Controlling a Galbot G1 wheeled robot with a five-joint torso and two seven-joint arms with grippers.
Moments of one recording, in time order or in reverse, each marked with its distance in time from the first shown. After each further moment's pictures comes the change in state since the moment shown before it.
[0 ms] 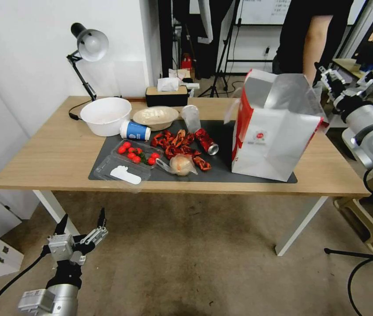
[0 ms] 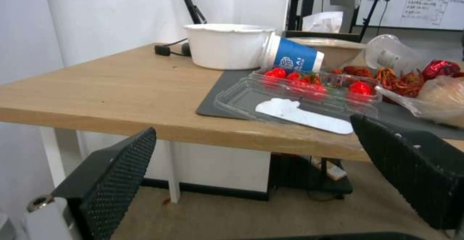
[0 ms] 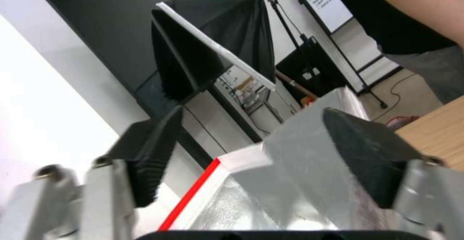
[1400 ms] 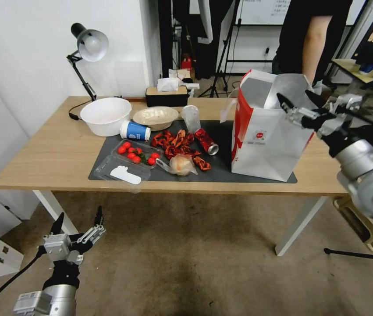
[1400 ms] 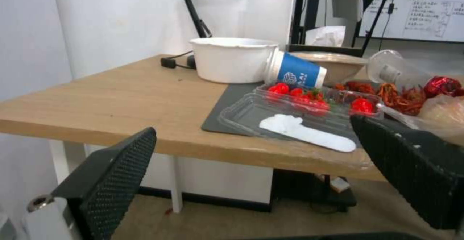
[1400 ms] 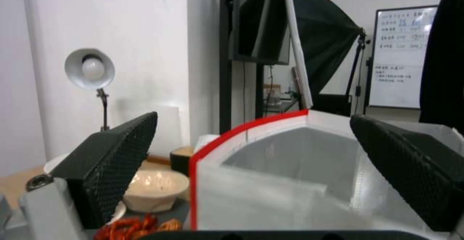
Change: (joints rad) left arm 0.011 -0.011 -0.007 -0.026 -0.005 -0.021 -0.006; right arm -0.511 -0.040 0.186 0.474 -0.717 0.090 -0.064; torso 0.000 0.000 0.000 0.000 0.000
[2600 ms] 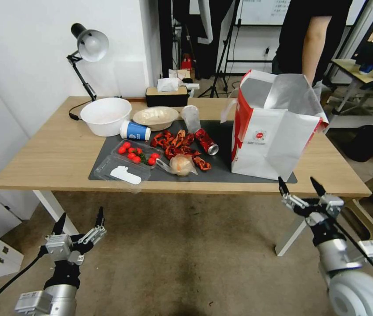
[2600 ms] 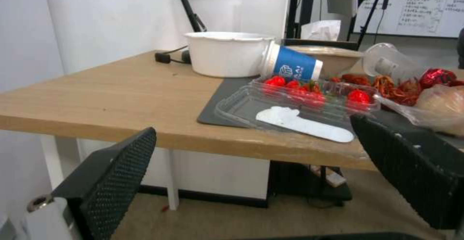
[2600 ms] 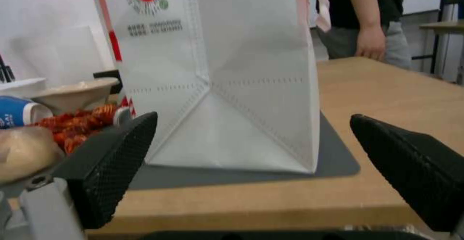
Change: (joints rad) left arm -0.011 0.011 -0.003 0.028 -0.006 -0.002 0.022; right arm -0.490 0.323 -0.020 -0.123 -0.287 0.321 0.068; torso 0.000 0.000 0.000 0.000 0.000
